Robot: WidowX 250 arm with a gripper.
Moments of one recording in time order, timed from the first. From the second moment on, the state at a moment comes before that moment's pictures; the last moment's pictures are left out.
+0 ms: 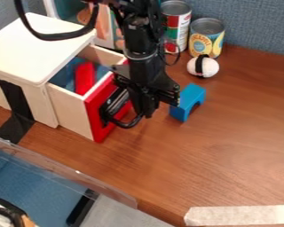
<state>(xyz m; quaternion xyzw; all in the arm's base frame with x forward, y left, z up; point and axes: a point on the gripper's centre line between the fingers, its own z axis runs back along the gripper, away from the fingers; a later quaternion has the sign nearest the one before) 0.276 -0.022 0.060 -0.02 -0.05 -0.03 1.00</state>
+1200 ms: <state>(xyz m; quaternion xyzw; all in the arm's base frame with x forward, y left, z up) 0.289 -0.036 0.079 -0.06 -0.04 0.05 1.00</state>
